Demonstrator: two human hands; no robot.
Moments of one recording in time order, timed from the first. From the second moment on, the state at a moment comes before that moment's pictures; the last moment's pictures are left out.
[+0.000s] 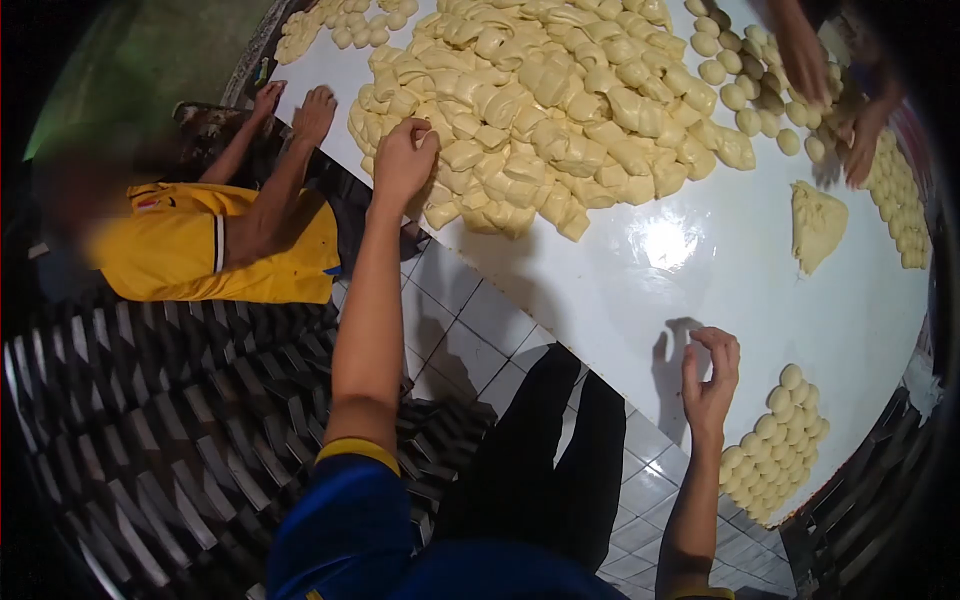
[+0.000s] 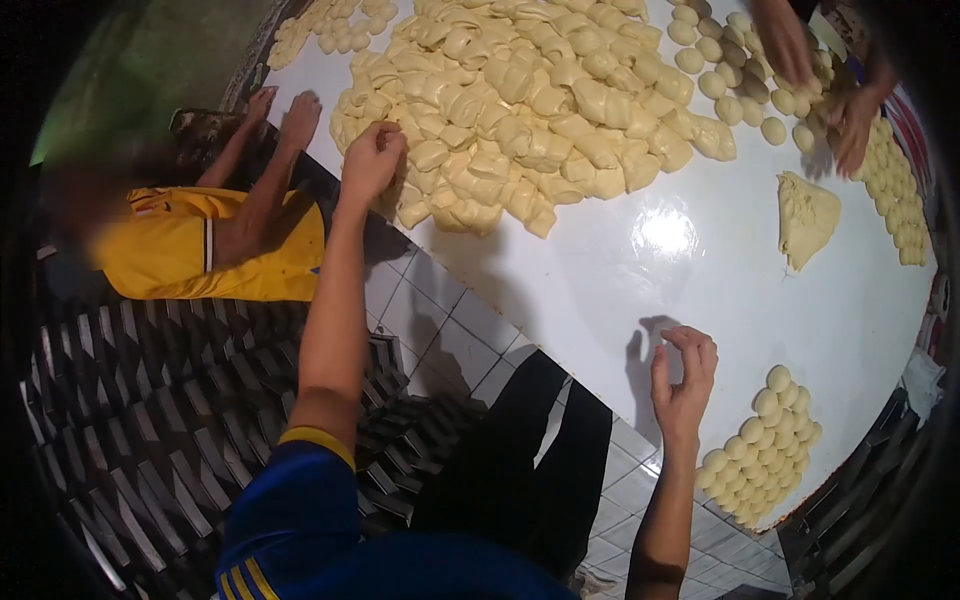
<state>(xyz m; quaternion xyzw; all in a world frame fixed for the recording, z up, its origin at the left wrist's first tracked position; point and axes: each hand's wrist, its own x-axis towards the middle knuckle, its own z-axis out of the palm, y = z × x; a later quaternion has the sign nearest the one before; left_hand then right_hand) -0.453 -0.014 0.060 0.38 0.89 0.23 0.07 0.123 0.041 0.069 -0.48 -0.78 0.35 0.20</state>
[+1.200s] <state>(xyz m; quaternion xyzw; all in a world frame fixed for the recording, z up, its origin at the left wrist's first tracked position) -0.130 -0.038 0.168 0.40 0.58 0.52 0.49 0.084 0.009 0.103 -0.28 -0.08 0.92 0.24</state>
